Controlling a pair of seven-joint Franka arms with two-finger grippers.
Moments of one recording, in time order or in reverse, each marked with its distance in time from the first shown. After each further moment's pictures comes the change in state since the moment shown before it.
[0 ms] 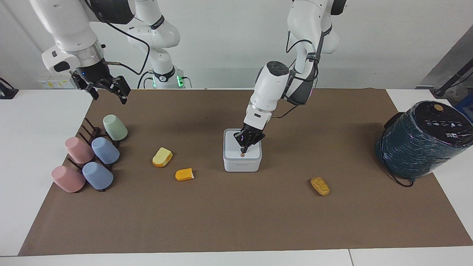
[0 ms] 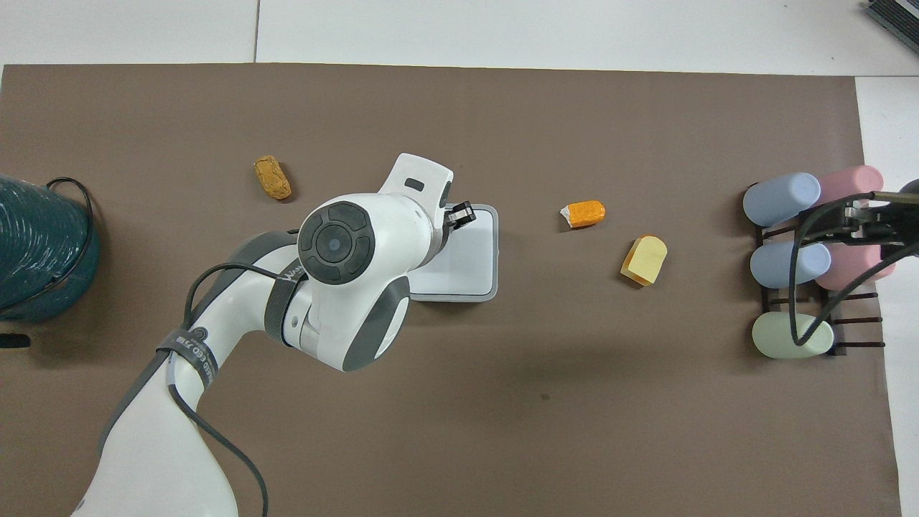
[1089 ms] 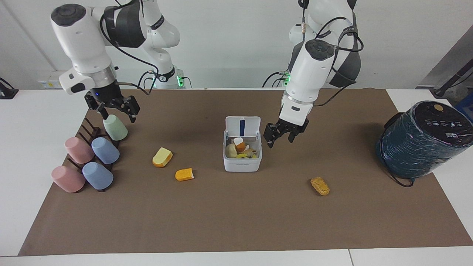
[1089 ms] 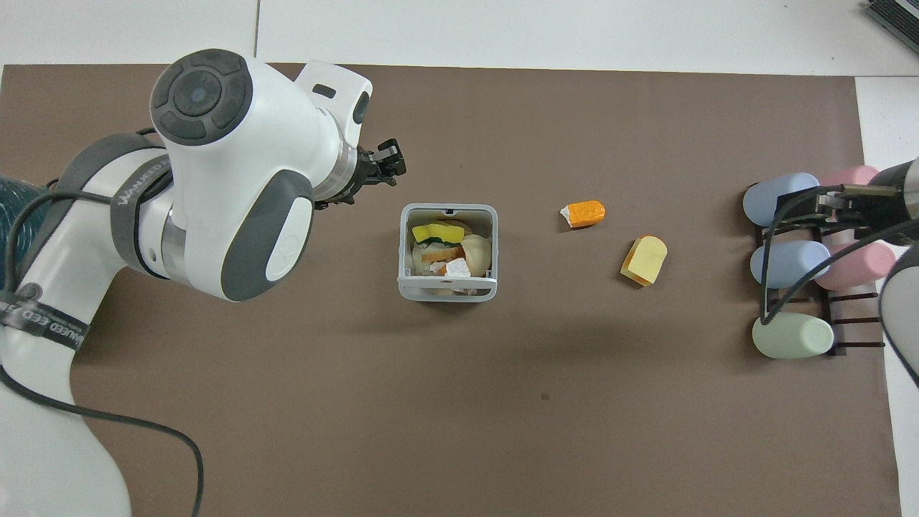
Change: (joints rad) left arm 0.157 -0.005 0.031 0.324 0.100 -0.492 0.160; right arm 0.051 0.053 0.009 -0.190 0.002 0.332 0.052
